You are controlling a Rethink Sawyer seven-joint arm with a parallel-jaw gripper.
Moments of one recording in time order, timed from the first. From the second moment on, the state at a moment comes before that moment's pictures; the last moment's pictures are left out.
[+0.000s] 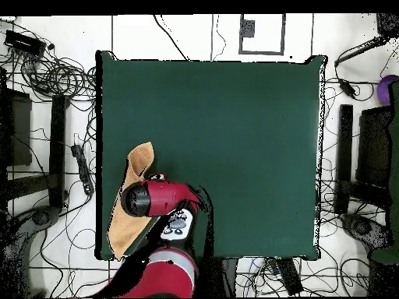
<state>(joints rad) 0.23 -0.38 -0.19 1.73 0.08 0.29 3.20</state>
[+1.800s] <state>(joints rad) 0.28 -0.56 -0.15 1.94 0.16 0.28 3.20</state>
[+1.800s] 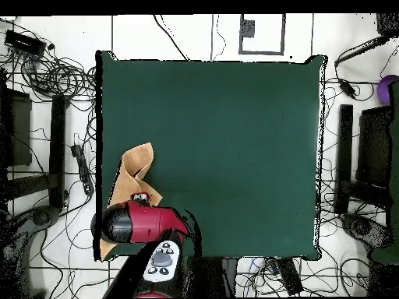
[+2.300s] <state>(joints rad) 0.32 -0.50 -0.12 1.94 0.23 0.19 3.20</state>
